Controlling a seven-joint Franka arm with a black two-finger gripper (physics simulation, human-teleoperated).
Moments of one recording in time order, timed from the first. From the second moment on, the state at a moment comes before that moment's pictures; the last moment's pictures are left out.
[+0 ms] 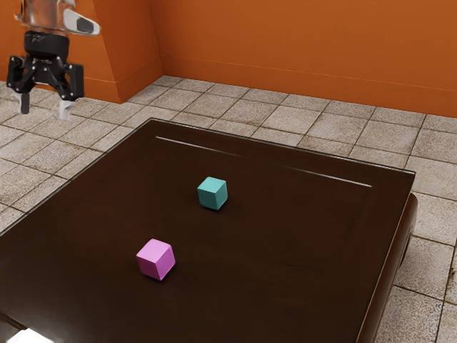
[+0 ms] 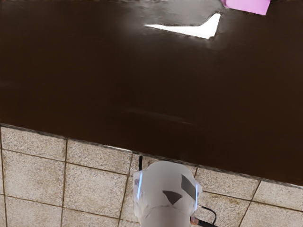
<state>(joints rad) -0.06 0.11 0.24 -1.25 0.05 0.89 -0.01</state>
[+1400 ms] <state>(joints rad) -0.03 0.90 0.03 -1.11 -0.09 2.06 -0.09</state>
